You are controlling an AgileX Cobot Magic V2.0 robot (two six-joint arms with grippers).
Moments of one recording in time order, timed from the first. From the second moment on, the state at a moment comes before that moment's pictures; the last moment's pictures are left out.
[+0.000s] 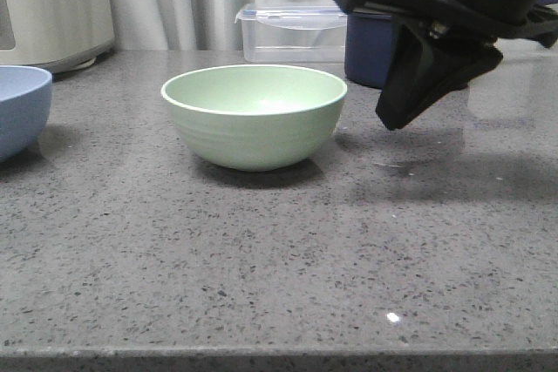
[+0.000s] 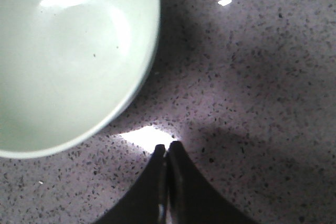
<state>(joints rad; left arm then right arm) -0.01 0.55 -0.60 -0.04 0.33 0.03 0.55 1.43 -1.05 0.19 0.72 0.09</state>
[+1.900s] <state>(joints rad) -0.01 0.82 -0.78 -0.04 0.59 -0.02 0.59 1.49 -1.02 0.23 0.58 0.09</state>
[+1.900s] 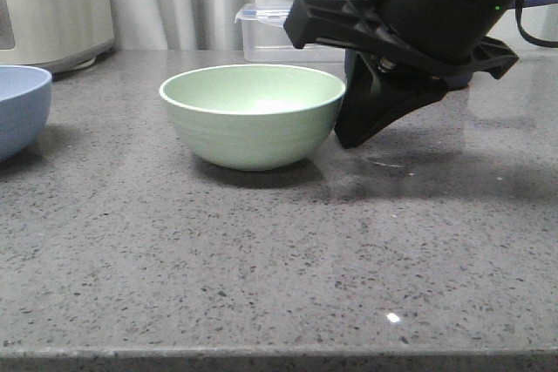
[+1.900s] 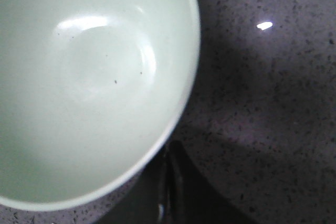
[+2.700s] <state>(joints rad) -0.01 1.32 -0.98 -0.04 0.76 -0.05 0.59 1.49 -1.02 0.23 0.58 0.09</state>
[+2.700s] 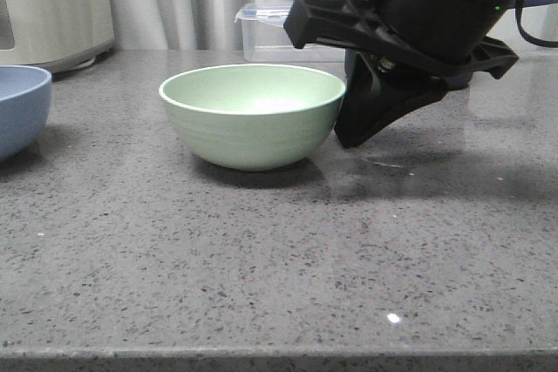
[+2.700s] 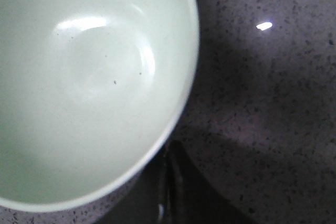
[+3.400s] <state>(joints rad) -0.01 1.34 -0.98 -0.04 0.83 -0.05 0.59 1.49 -1.02 0.23 0.58 0.09</state>
